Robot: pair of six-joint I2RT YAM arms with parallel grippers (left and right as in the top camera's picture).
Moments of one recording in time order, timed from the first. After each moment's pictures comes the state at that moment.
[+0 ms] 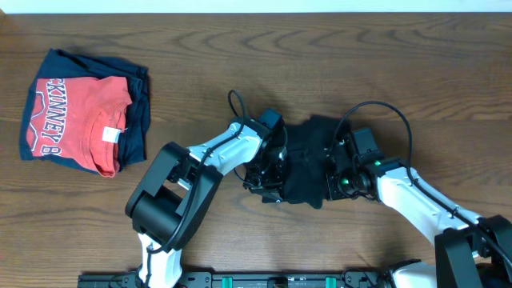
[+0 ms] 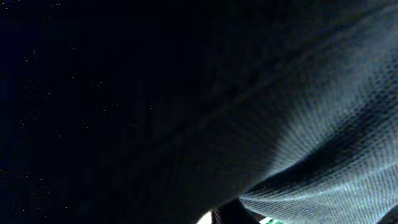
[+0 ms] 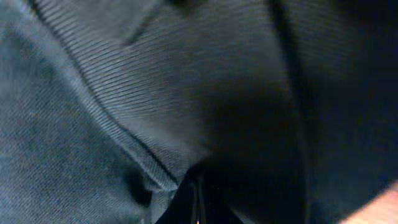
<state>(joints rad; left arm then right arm) -0.61 2.00 1.20 -0.87 0.59 -0.45 0.31 1.49 0.65 -0.51 -0.25 0.22</state>
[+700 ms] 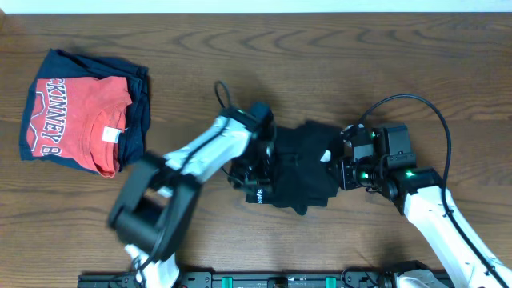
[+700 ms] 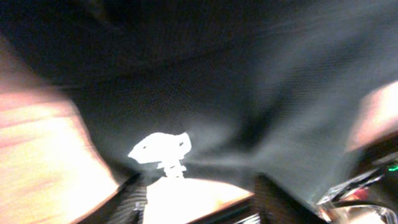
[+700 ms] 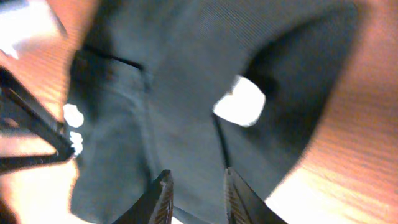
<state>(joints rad) -0.54 1.86 1.24 -1.03 0.46 -0.37 0.19 1.24 0.66 -0.47 -0.44 0.11</state>
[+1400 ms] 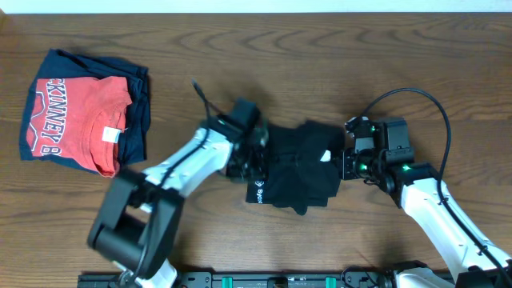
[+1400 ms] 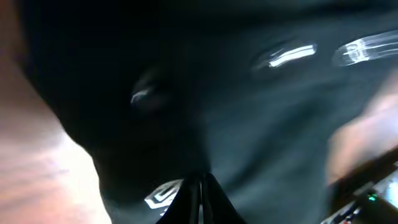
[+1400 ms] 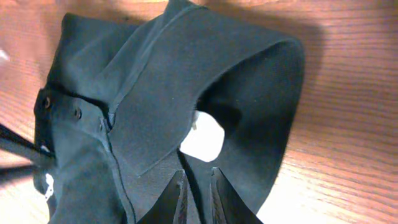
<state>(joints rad) -0.51 1.80 1.04 -0.74 0.49 -0.47 0.17 1.32 0.66 -0.36 -0.37 0.18</state>
